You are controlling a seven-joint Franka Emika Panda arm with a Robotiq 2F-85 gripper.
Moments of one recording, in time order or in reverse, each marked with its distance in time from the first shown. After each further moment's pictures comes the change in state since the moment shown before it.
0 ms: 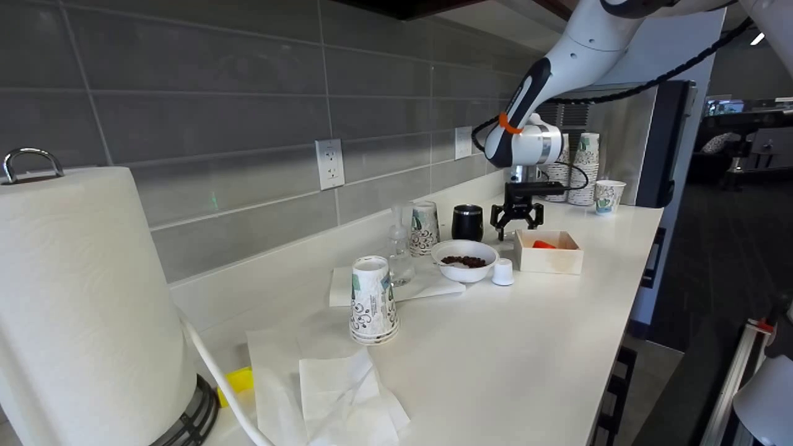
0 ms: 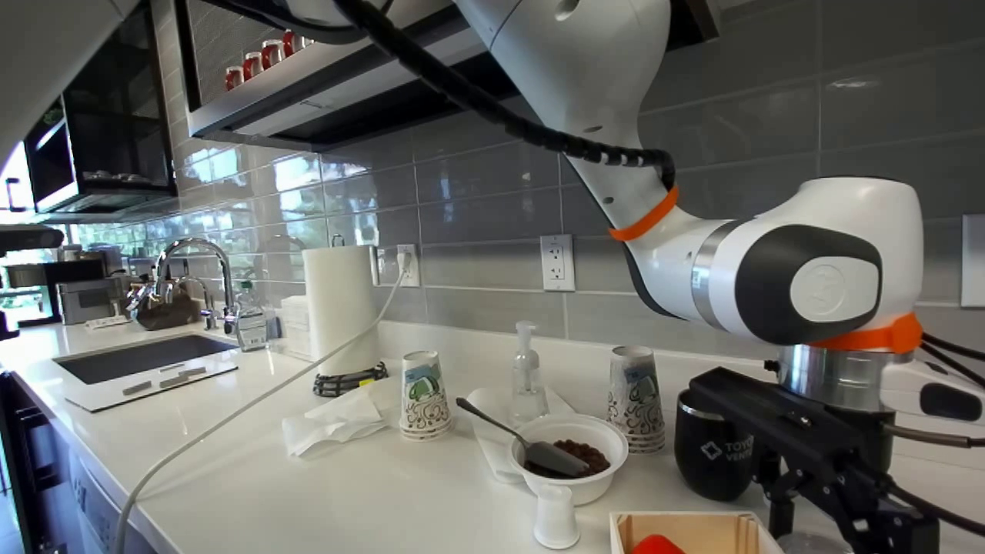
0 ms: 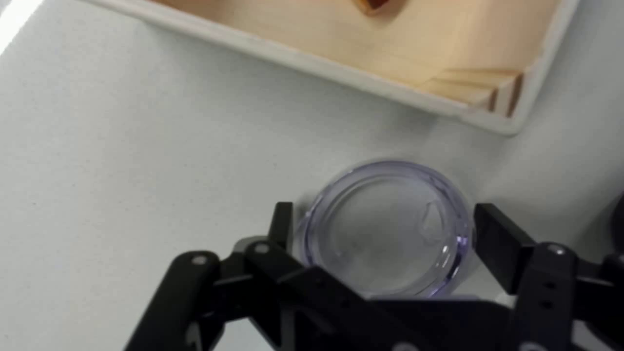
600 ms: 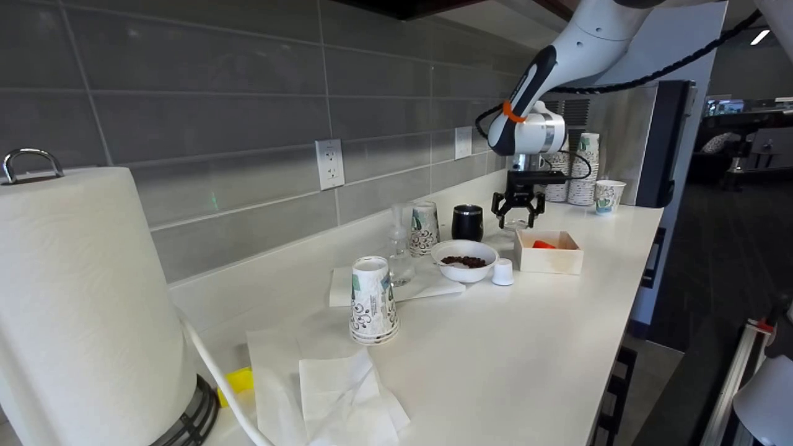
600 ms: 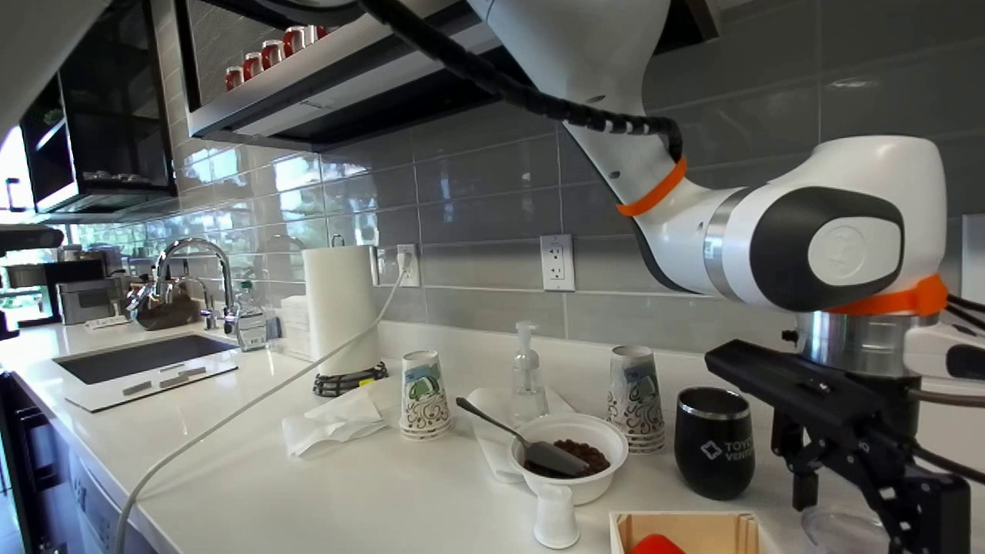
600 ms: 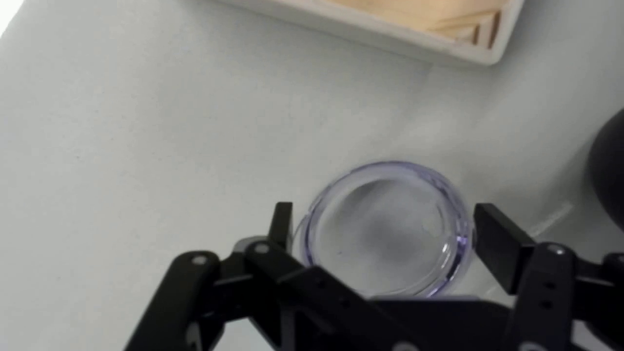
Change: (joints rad) arm -0.015 -0.044 -0.006 0.011 0.000 -0.004 0.021
